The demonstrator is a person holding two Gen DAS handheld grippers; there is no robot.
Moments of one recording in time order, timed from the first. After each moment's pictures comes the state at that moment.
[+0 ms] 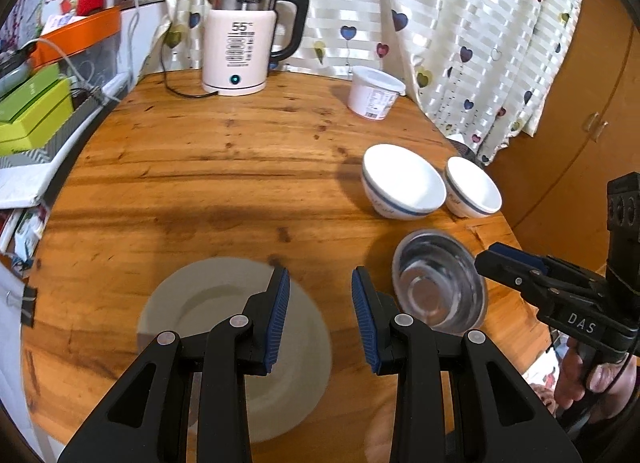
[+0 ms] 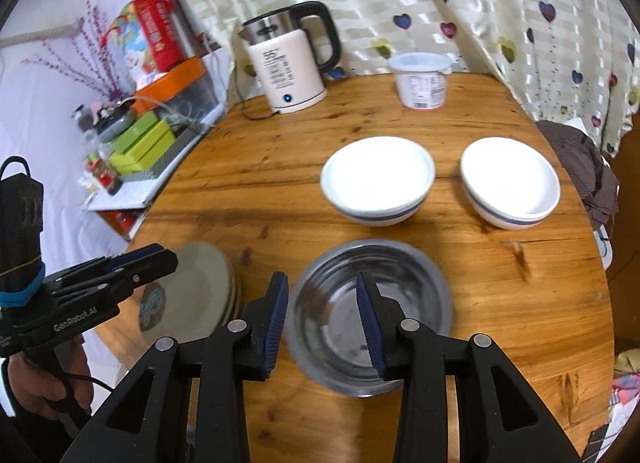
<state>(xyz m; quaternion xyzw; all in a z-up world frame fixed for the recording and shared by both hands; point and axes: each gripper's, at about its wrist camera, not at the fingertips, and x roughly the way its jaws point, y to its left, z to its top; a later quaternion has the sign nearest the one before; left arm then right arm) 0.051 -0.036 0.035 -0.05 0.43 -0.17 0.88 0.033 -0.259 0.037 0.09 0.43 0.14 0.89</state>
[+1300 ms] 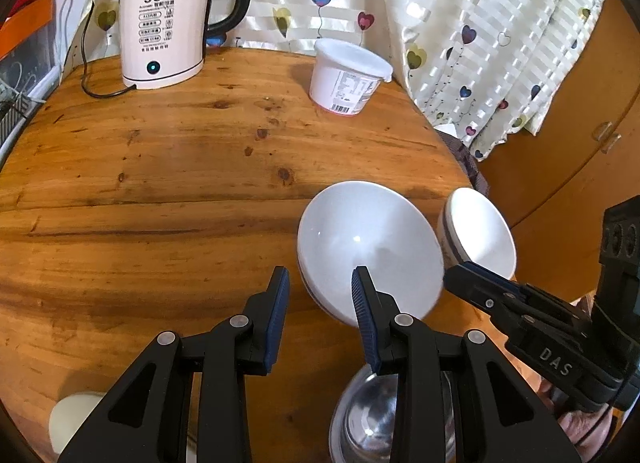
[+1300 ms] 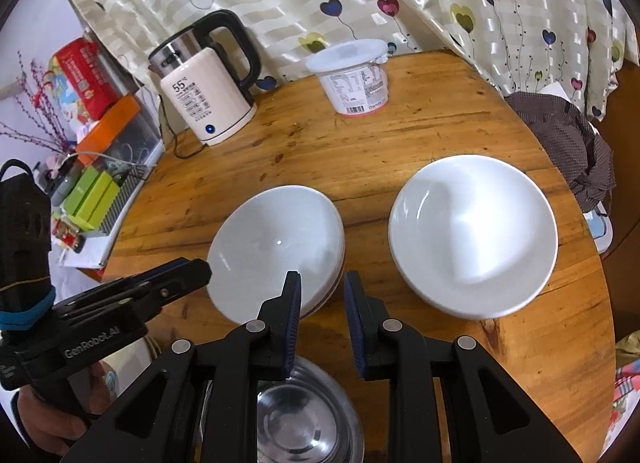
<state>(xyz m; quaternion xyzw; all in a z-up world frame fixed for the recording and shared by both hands) 0.176 -0.129 0.005 -0.06 0.48 -0.20 0.85 0.135 -0.325 0.001 0.16 0.45 0.08 0.87</state>
